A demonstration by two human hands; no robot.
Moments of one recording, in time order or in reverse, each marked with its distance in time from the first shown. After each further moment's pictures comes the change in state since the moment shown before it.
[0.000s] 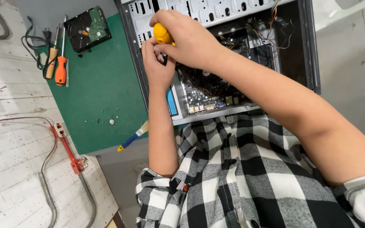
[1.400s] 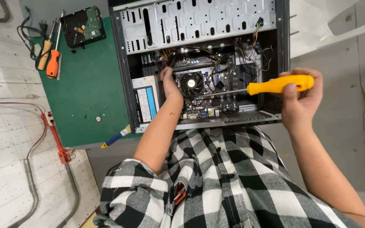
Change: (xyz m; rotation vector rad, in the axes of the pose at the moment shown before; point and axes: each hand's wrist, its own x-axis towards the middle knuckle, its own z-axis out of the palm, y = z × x) left_hand -0.053 -0.106 0.110 2.543 -1.569 0.162; right_hand -0.254 0.065 -0.092 0.537 0.703 0.424
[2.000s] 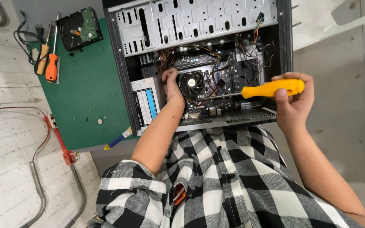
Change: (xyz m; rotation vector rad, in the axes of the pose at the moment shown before) left_hand -0.008 0.016 -0.002 0.209 0.051 -0.108; right_hand -0.013 0.003 0.012 -0.066 -0.028 -0.004
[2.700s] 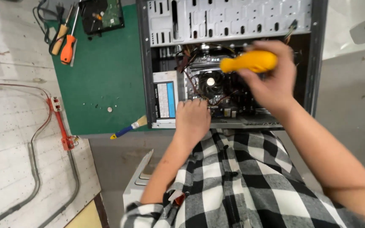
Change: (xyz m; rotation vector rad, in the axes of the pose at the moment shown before) left_hand -0.179 -0.048 0.037 -1.877 0.632 -0.066; right_hand 0.074 -0.055 0.100 -0.251 -0.345 -0.363
